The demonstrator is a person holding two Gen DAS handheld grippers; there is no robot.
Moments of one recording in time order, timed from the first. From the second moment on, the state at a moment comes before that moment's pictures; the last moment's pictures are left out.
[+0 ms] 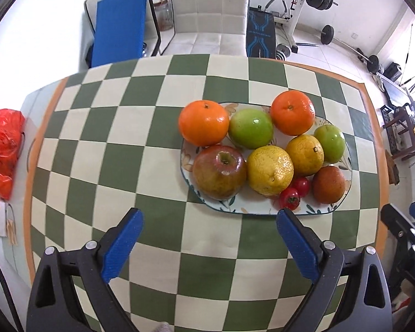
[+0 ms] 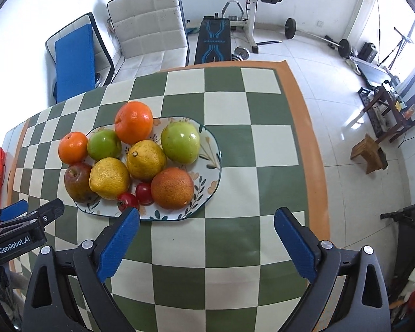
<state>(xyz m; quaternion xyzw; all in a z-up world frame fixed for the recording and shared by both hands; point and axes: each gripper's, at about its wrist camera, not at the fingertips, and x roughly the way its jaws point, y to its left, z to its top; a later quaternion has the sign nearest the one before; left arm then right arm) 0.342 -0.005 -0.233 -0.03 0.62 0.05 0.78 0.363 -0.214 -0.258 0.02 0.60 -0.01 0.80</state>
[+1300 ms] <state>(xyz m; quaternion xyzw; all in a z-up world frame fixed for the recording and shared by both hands) 0.112 -0.010 0.029 -0.02 0.44 -0.01 0.90 0.089 -0.191 0.045 0.03 0.41 -0.01 0.91</state>
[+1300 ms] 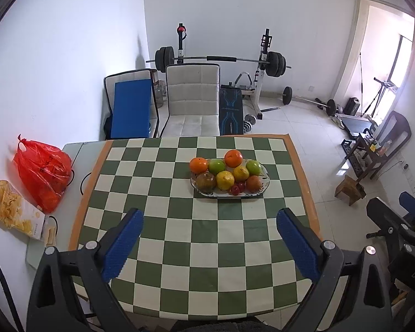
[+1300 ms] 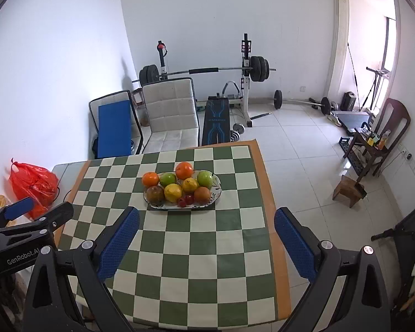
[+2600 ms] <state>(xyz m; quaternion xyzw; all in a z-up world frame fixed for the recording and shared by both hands) 0.205 -0.017 -0.059 -0.01 0.48 0.01 0.88 0.202 -0.198 -0.058 0.01 0.46 -0.02 0.89</state>
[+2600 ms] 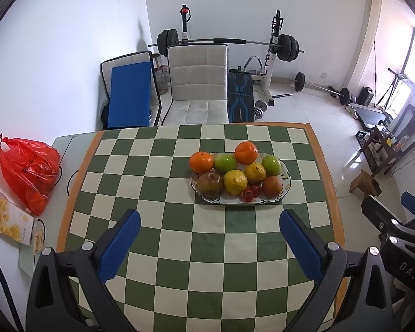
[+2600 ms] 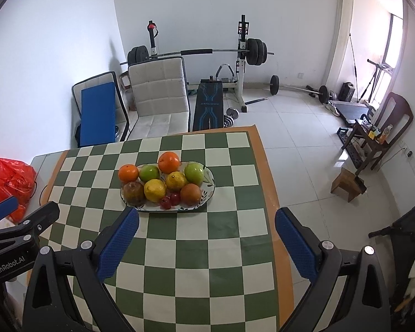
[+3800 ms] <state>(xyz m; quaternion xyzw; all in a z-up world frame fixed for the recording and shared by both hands) 0.217 -0.010 -0.078 -0.01 0.49 0.02 0.87 0.235 -0.192 -0.094 0.00 0.48 -0.02 0.88</state>
